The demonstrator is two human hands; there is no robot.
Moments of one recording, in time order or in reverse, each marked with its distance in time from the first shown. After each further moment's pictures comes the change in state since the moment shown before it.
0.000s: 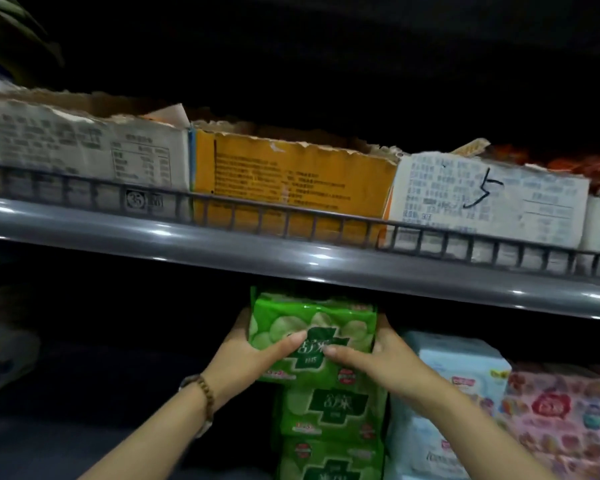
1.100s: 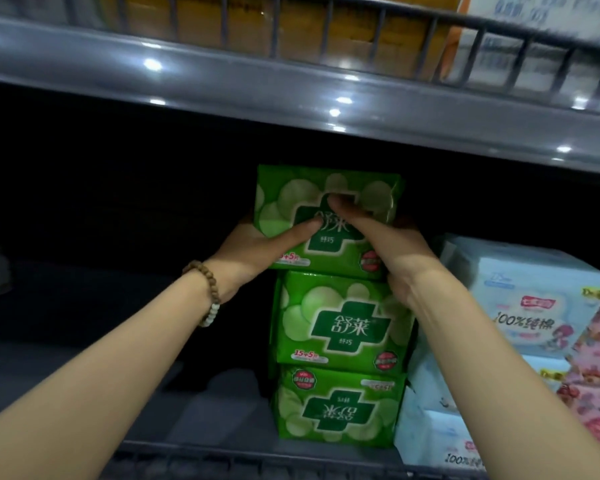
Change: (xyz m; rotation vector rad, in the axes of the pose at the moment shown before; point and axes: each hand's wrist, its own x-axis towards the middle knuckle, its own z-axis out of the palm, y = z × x) left_hand 0.054 -0.033 0.022 0.024 -0.011 -0.034; right_hand 0.057 0.025 0.018 0.277 0.359 0.163
